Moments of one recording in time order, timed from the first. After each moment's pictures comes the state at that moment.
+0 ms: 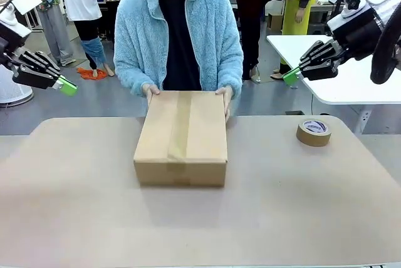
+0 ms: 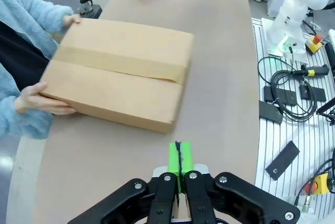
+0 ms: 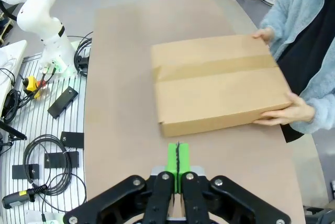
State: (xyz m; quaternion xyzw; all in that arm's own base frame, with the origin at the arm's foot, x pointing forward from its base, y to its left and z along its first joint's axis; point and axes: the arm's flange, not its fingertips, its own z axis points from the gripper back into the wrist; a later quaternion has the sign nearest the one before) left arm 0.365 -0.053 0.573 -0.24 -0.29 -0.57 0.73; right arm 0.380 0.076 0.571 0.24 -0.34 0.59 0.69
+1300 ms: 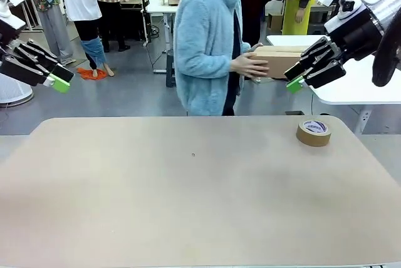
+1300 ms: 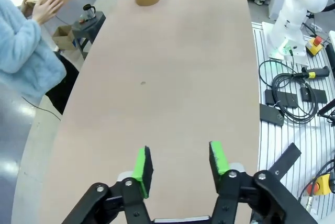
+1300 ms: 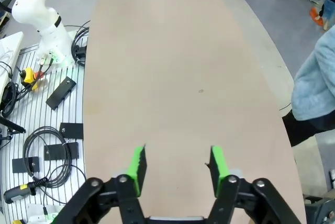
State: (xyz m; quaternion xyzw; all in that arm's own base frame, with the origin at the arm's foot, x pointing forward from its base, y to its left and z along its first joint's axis) left arm 0.362 -0.049 0.587 -0.24 -0.31 -0.57 0.72; right arm 0.377 0.081 0.574 0.22 -0.32 0.59 0.71
